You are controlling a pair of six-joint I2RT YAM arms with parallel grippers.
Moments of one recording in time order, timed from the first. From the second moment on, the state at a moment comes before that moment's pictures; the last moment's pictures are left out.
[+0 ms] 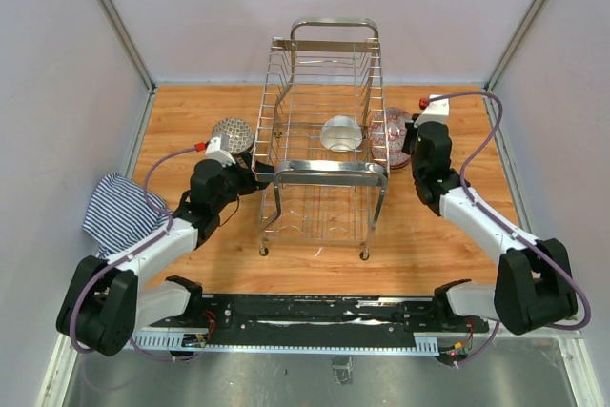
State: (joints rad) left arm -0.37 1.14 0.45 0.42 0.07 -0.66; right arm 0.31 1.26 0.76 0.34 0.40 0.08
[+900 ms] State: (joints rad) left arm -0.37 1.03 0.45 0.33 0.06 -0.66; right arm 0.21 1.54 0.91 0.14 0.30 0.13
